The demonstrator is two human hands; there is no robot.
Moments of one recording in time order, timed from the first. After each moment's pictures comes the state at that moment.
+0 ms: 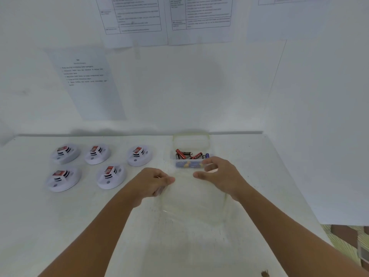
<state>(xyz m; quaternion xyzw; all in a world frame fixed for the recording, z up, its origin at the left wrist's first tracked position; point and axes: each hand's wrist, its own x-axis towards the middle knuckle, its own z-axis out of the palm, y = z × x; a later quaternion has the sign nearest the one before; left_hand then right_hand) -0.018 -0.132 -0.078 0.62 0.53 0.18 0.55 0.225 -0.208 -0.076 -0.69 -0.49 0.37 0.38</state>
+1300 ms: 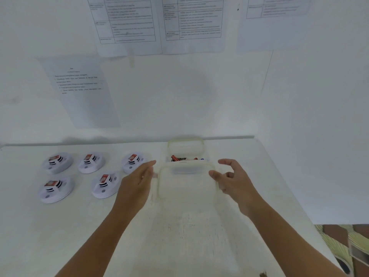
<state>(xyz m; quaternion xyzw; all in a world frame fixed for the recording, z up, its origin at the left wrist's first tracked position) -0.028 -0.151 -0.074 0.70 0.51 0.38 0.33 0.238 -0.243 -0.074 -0.66 -0.36 0.40 0.53</state>
